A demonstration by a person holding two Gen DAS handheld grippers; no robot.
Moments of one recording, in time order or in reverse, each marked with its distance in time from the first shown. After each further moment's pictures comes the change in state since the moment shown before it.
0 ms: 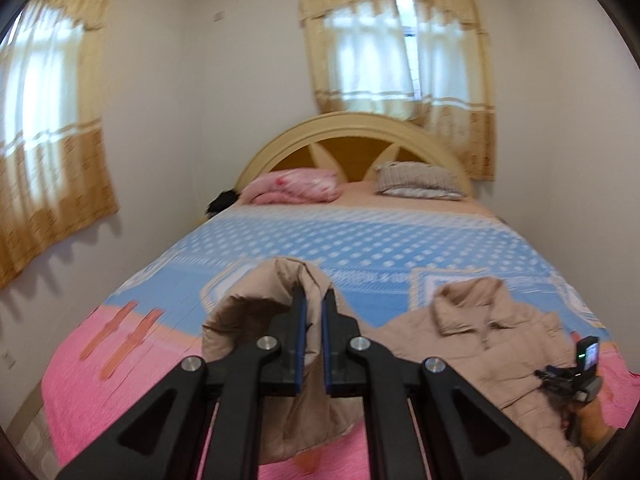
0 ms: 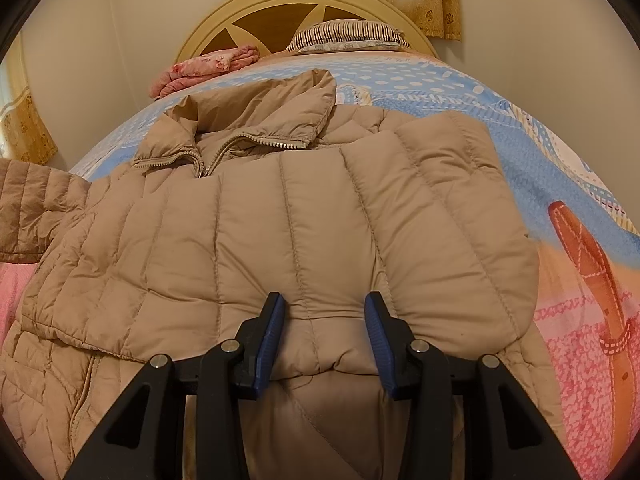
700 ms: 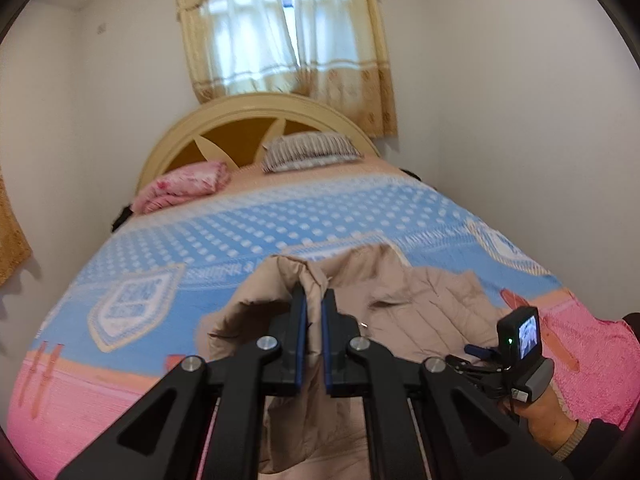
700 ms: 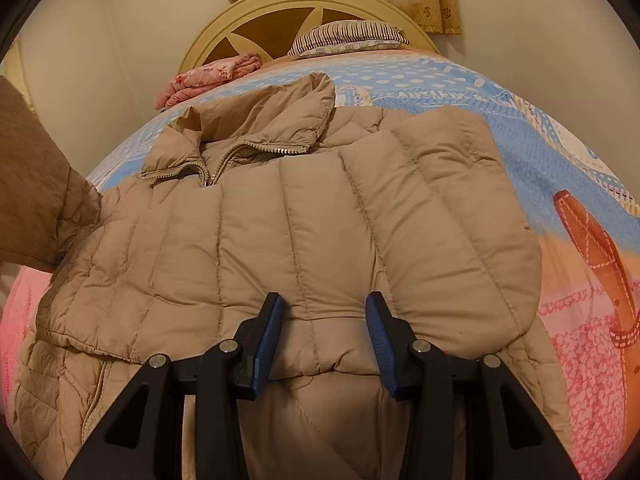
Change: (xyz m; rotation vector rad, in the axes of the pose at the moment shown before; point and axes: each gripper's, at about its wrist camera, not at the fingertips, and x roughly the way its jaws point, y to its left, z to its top) left arm 0.048 -0.196 -0.020 0.201 0.099 -0.271; right arm -0.002 -0.009 0.000 0.048 -0.013 0.058
